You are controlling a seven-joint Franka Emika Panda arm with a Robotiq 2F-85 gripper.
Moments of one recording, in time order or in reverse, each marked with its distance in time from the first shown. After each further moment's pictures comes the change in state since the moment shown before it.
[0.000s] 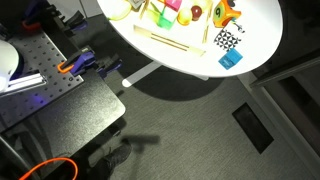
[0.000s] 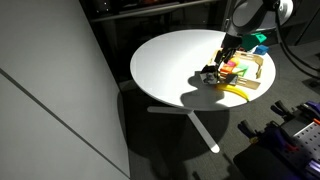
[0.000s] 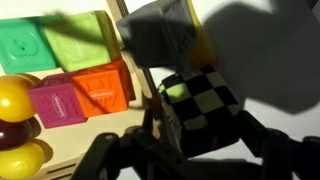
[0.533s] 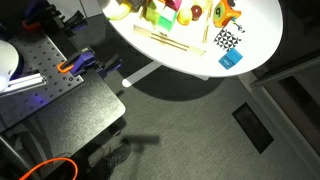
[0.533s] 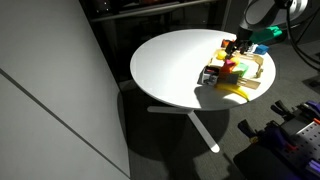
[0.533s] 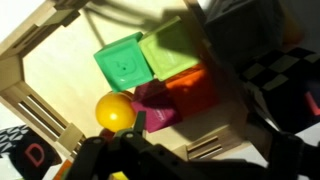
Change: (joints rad) arm 0.003 0.000 -0.162 0.009 -0.129 0.047 0.237
